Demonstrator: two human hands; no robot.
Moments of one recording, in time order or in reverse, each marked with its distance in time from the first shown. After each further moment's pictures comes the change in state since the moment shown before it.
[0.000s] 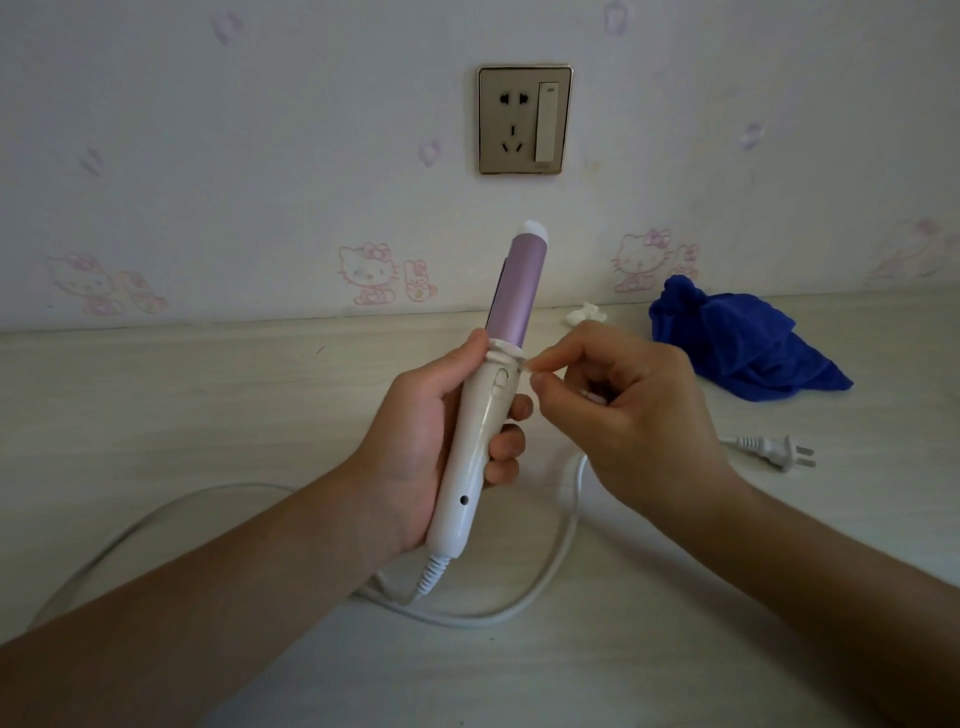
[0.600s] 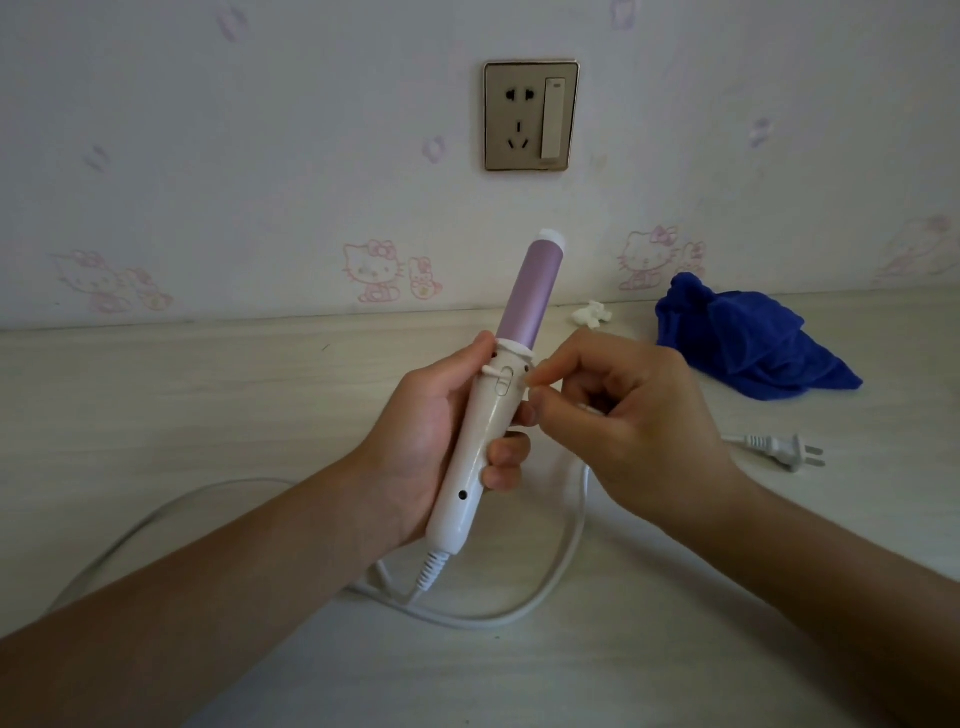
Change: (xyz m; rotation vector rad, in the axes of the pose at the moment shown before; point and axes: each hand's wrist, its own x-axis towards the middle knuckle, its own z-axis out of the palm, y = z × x) left_hand 0.001 0.002 -0.003 0.032 -0.051 -0.037; right_hand 0.001 -0.004 -0.002 0.052 -0.068 0.014
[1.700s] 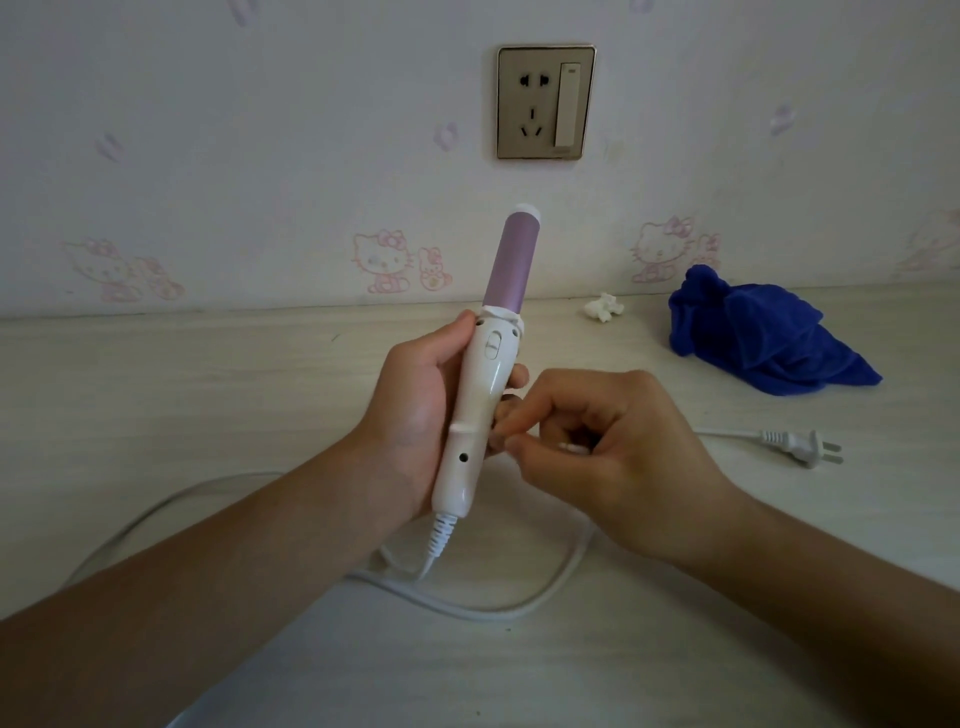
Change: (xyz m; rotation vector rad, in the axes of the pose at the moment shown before) left_hand 0.002 0.009 -0.001 -0.018 0.199 0.069; right_hand -0.012 -0.009 0.012 0.073 -0.217 -0.017
